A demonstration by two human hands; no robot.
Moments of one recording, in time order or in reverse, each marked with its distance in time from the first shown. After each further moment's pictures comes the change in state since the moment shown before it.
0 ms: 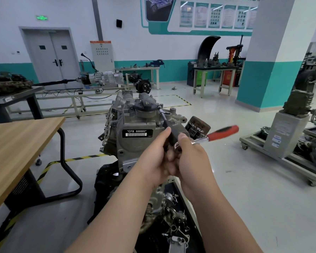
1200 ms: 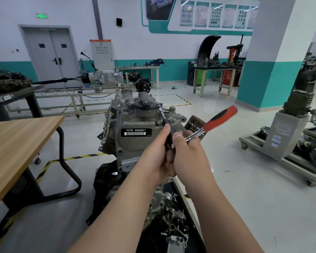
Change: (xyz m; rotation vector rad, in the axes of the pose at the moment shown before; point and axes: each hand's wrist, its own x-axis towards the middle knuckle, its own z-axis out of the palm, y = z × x) left_hand 0.009 -0.006 0.003 -0.019 0.016 0.047; right_hand 0.004 -0.002 -0.003 -0.297 -0.005 -0.142
